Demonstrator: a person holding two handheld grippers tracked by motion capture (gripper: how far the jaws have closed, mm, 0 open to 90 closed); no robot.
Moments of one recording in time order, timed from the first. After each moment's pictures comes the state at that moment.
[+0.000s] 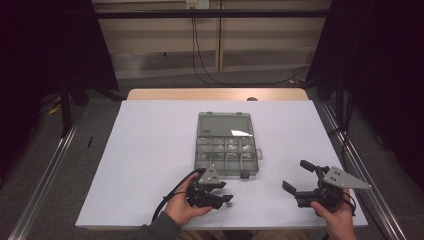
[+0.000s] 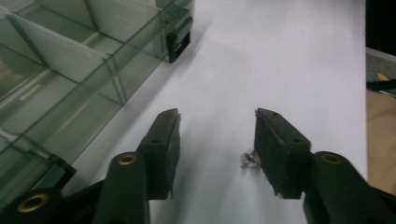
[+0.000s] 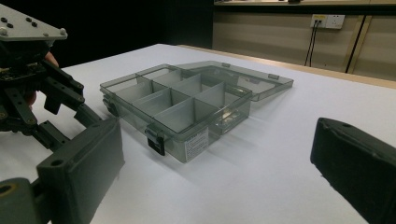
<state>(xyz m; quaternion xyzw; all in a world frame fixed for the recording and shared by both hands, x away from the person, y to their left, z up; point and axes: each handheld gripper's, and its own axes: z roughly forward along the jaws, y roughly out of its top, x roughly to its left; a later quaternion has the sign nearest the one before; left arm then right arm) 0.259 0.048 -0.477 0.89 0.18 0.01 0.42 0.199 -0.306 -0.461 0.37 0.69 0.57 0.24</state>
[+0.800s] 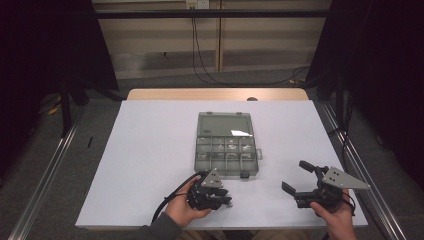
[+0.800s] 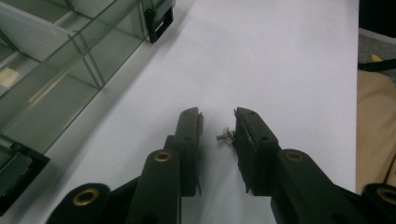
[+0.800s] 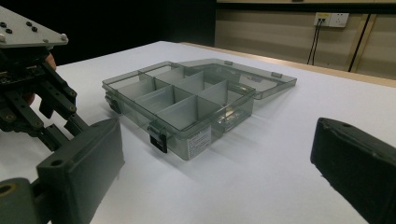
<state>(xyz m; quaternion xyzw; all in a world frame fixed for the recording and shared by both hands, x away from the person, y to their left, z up) 0.255 0.046 -0.479 0.90 0.16 0.00 0.39 0.198 -0.304 -0.461 0.37 0.70 0.57 0.24</state>
